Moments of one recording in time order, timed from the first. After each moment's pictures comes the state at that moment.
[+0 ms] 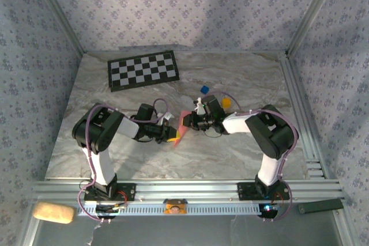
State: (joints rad) left arm -0.47 1.85 0.59 0.39 0.99 -0.78; right arm 0.62 1.80 0.78 0.32 -0.55 0.85
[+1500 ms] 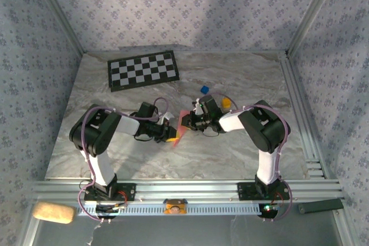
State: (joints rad) left arm -0.48 1.80 0.65 0.13 0.93 -0.67; right arm 0.62 1.90 0.82 0.34 -0.56 0.91
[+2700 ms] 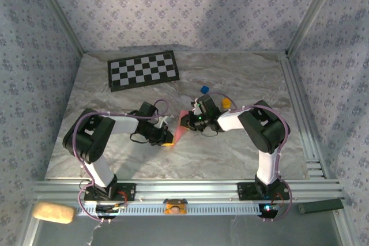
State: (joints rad) left arm -0.50 1.71 0.70 -0.23 0.81 -0.47; right arm 0.63 1.90 0.86 0.27 -0.53 0.90
